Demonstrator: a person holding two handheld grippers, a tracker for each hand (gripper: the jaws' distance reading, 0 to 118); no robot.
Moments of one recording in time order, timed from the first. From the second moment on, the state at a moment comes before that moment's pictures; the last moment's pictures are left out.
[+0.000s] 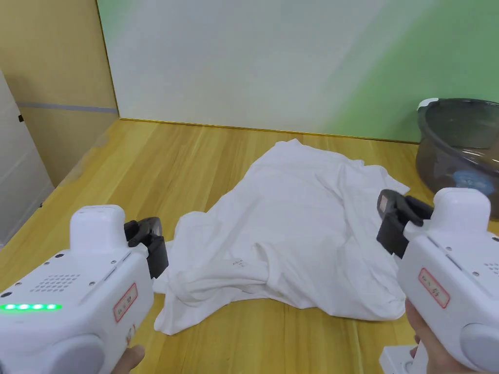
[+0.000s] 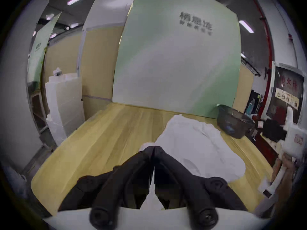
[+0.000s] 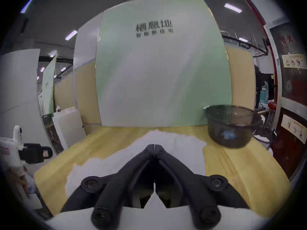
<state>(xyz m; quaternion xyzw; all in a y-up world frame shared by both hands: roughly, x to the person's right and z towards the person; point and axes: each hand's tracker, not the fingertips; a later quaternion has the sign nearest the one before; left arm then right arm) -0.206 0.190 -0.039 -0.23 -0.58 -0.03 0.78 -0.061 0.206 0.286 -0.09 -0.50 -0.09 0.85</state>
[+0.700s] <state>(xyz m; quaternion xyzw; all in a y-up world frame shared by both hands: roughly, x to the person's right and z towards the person) -0.139 0.165 -0.121 -0.40 -0.50 -0.09 0.76 -0.053 0.162 0.144 -0.24 -0.32 -0.10 0.91</state>
